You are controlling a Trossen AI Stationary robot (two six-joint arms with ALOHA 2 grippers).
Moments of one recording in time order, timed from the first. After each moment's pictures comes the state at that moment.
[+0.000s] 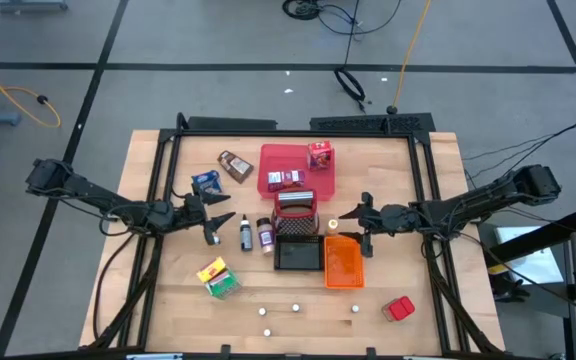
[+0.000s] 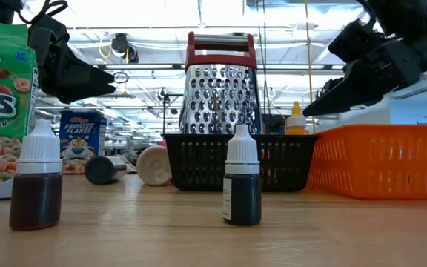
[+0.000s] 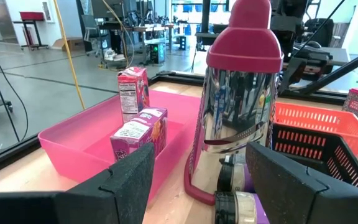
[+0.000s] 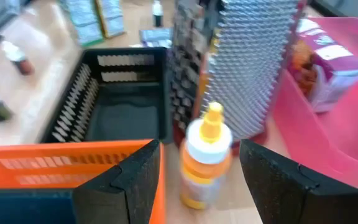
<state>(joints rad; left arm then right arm) -0.26 0.78 0.02 0.71 -0.58 -0.08 0.17 1.06 0.29 0.32 0.21 0.11</state>
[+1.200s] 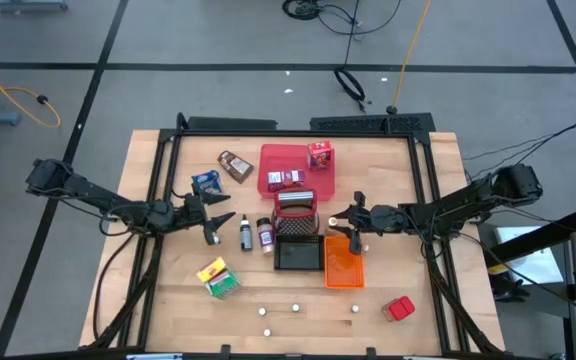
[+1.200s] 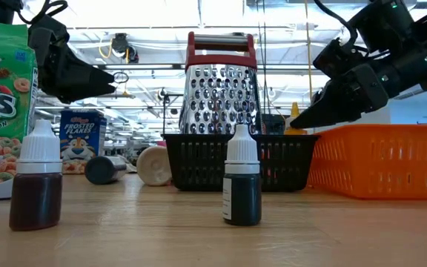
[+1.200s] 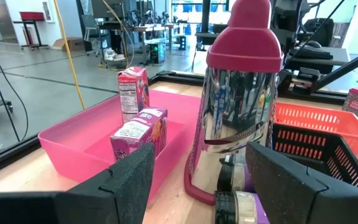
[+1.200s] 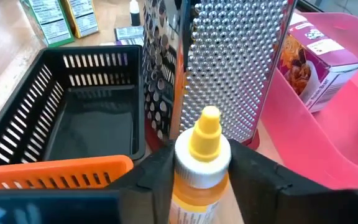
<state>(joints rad) -0.26 0.78 0.02 0.71 -0.58 -0.08 0.12 1.30 0.28 0.60 0.24 0.09</state>
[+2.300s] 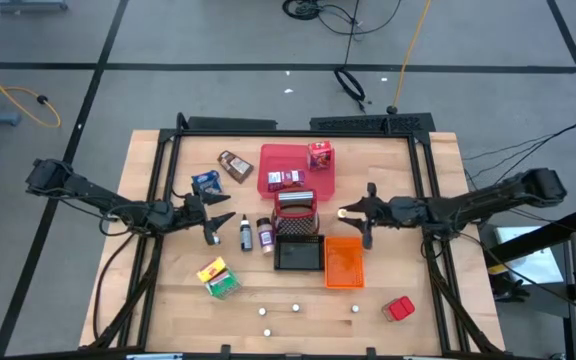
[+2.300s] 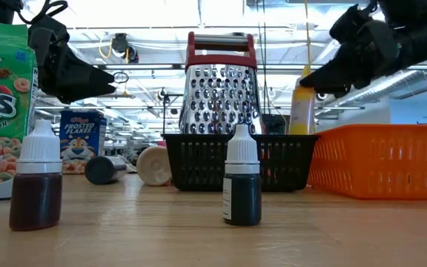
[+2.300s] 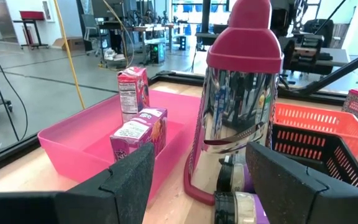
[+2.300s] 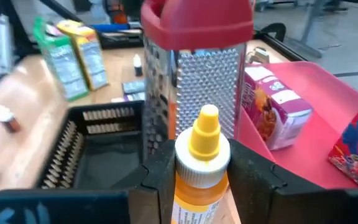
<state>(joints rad) -0.26 0.78 0.02 0.71 -0.58 -0.09 0.13 0.94 0.28 0.38 0.23 0.11</state>
